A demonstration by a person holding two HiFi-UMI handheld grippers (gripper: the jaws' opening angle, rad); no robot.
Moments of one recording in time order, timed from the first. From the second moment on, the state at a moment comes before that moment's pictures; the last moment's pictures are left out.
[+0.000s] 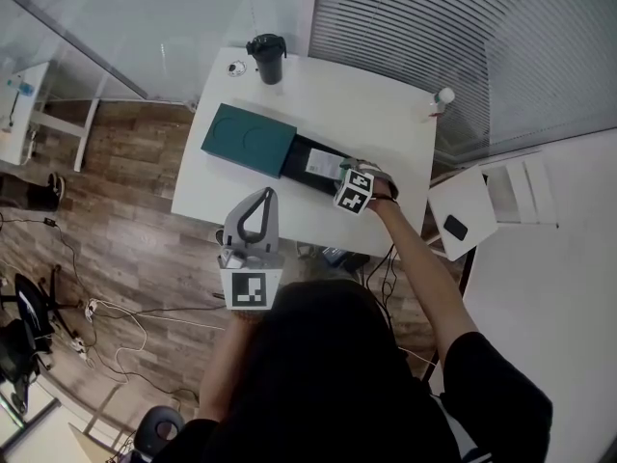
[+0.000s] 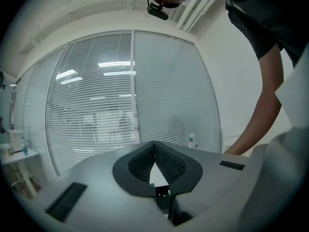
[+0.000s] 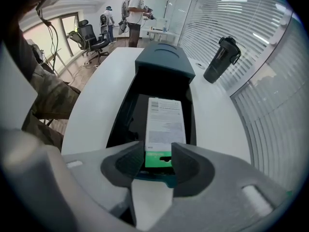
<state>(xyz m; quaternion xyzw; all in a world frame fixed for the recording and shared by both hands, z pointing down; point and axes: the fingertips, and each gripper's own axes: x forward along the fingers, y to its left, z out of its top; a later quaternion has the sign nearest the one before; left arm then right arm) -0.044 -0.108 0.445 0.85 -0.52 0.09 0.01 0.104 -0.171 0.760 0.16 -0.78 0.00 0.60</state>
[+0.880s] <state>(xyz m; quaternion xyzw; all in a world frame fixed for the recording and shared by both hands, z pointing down) -0.036 -0.113 0.445 0.86 -0.51 0.08 0.01 0.055 -0.182 0.764 0.15 -0.80 0.01 0.58</state>
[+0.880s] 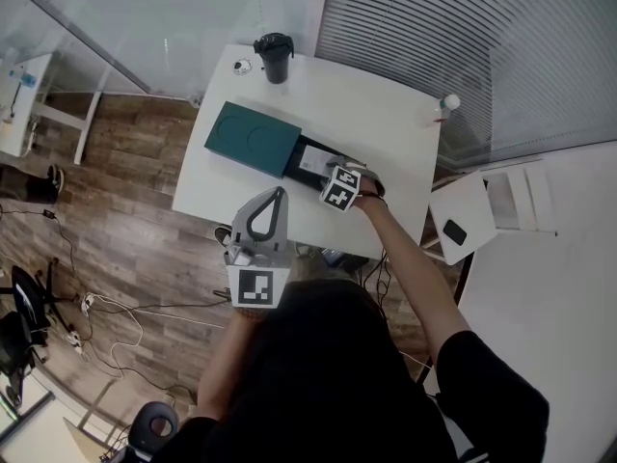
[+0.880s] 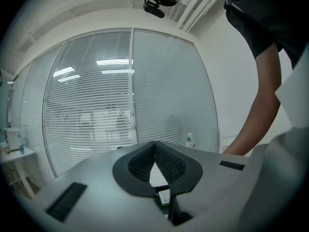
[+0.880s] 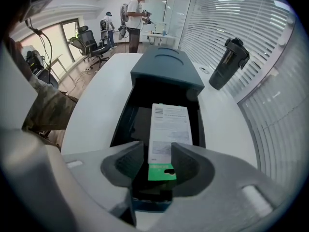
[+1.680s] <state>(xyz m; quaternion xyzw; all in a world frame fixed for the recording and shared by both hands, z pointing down) -0.030 -0.111 0.444 0.86 -0.50 0.08 0.00 0.087 -0.173 0.775 0.15 -0.77 -0.07 0.62</state>
